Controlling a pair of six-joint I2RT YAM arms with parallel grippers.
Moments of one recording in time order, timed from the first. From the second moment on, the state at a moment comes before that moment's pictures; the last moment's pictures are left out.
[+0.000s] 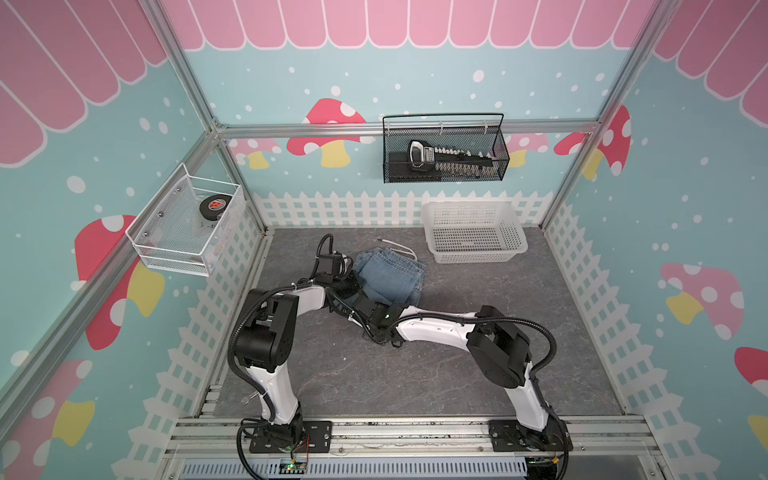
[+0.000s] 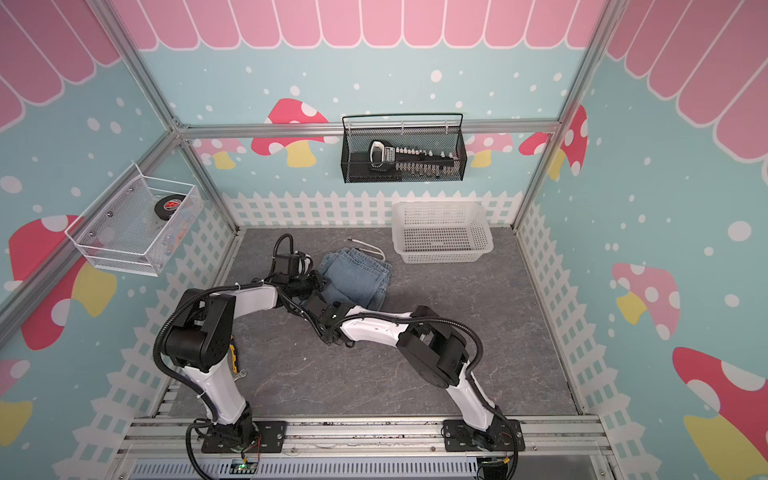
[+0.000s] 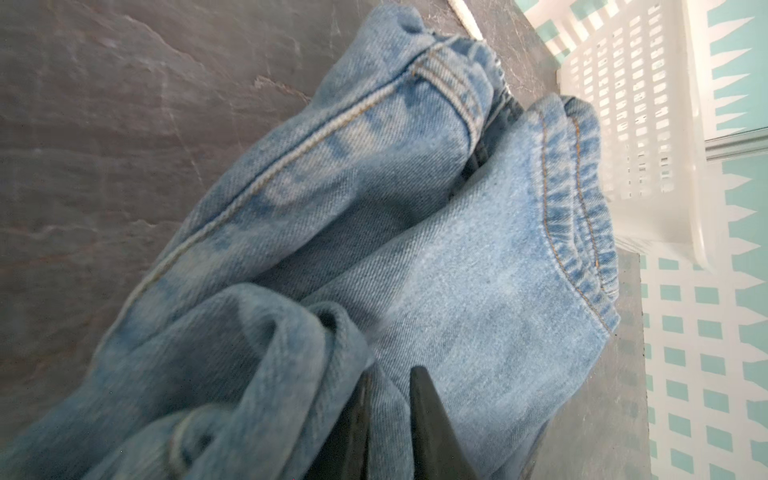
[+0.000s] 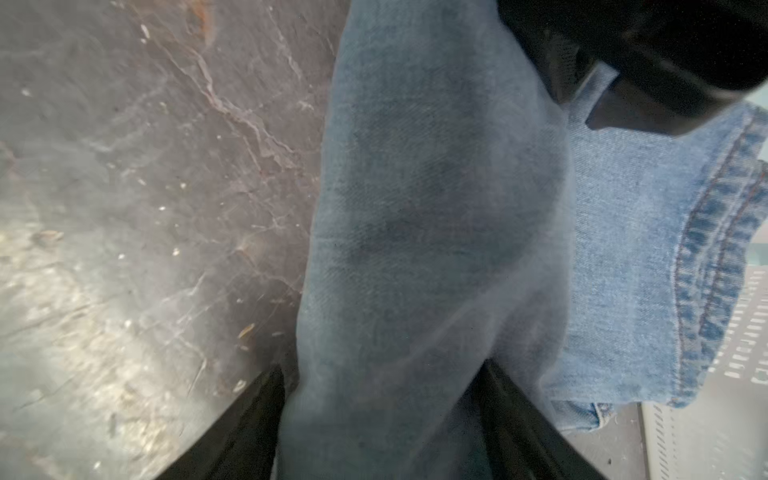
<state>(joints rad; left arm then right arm) -0.18 1.77 0.84 0.12 0.35 -0.81 1.01 1.91 1.26 -0.45 0.21 -0.42</state>
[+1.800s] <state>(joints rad) -0.21 1.18 0.63 -0.18 0.27 -0.78 0.66 2.37 1.87 -0.86 -1.02 0.03</state>
